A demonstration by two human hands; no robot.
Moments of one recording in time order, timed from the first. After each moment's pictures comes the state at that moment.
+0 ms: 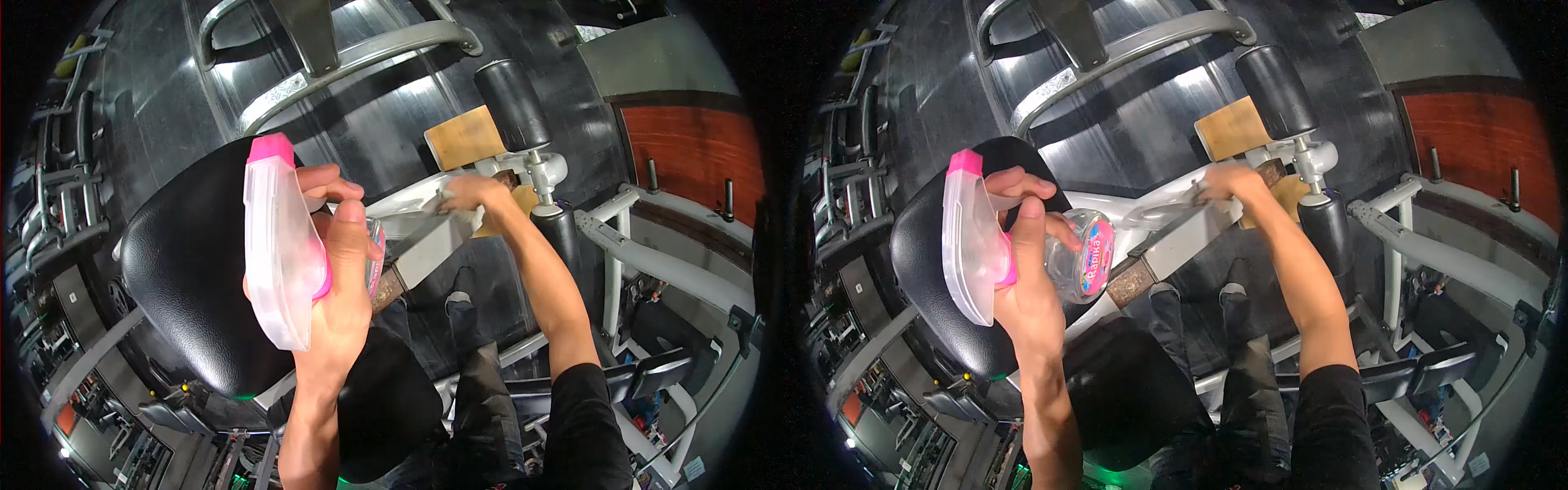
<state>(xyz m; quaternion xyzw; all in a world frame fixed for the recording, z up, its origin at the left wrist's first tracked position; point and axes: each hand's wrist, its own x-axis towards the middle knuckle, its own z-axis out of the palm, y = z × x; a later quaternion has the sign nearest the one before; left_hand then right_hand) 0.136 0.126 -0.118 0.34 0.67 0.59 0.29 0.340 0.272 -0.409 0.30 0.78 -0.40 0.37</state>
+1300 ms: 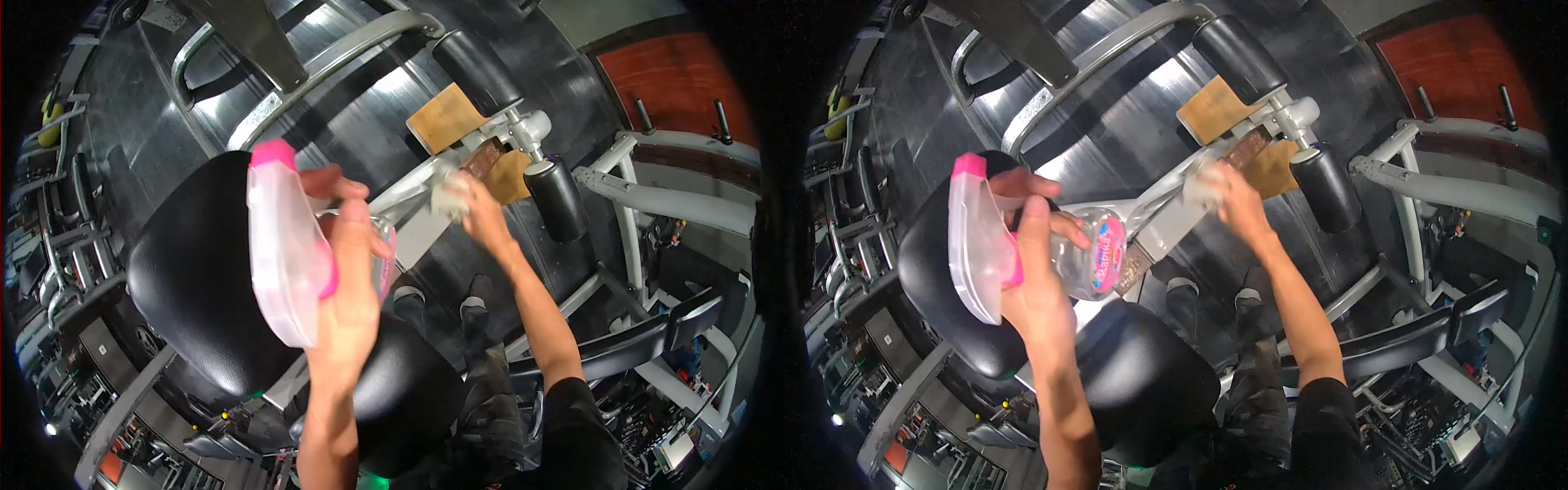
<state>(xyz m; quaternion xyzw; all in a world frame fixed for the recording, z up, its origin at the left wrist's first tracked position) 0.168 0.113 -0.108 0.39 0.65 0.55 0.35 0.402 0.129 -0.386 0.49 0.80 -0.27 -0.20</state>
